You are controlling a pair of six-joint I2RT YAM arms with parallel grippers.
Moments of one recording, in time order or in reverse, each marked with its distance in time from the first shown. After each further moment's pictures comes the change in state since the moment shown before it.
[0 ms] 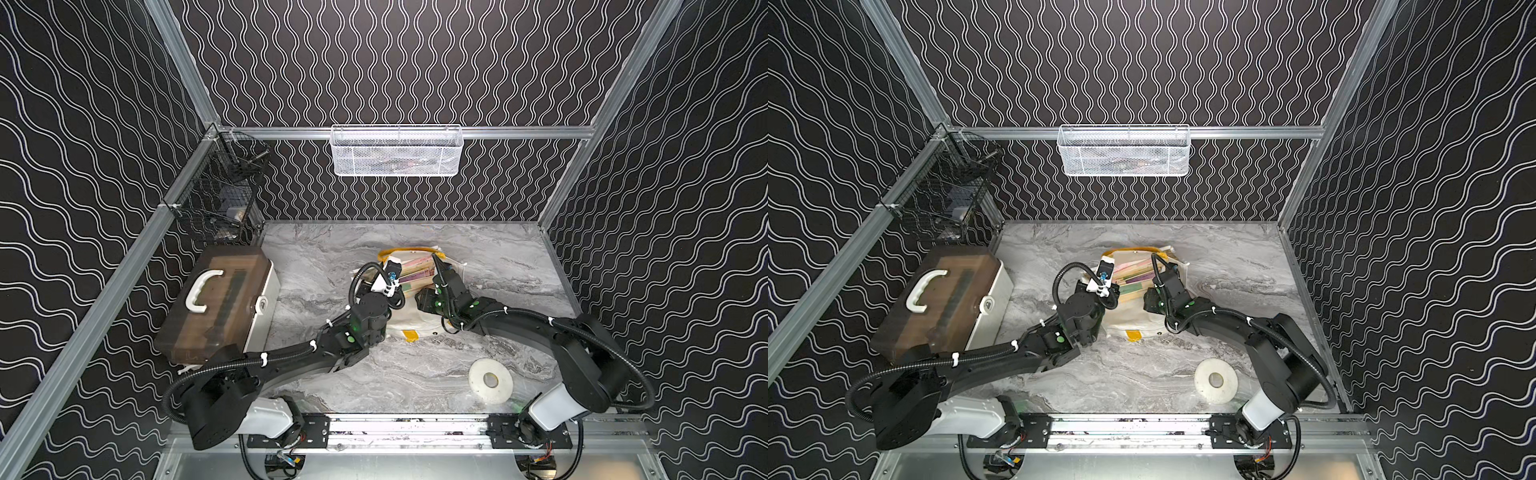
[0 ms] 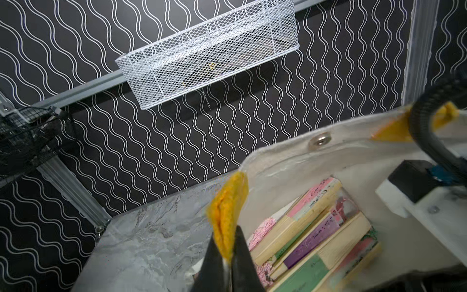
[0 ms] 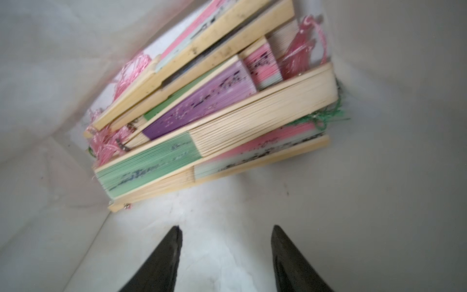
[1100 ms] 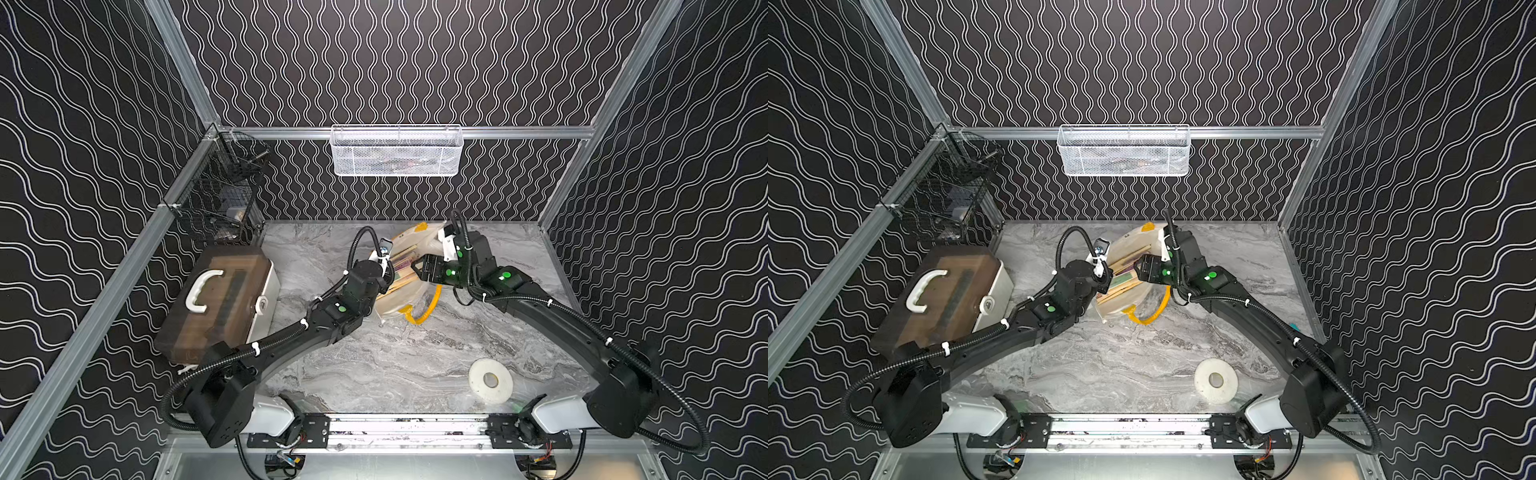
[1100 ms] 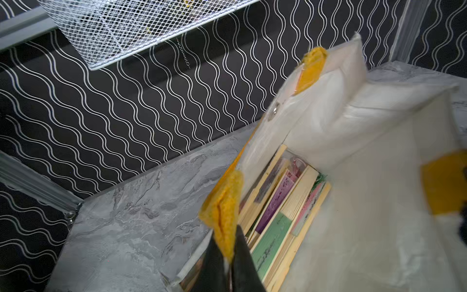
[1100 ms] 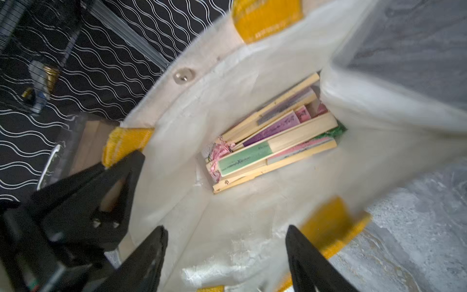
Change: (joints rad) left arm 0.206 0.047 0.219 -0.425 0.272 -0.130; right arm -0.046 -0.195 0.373 -0.366 -0.195 -0.119
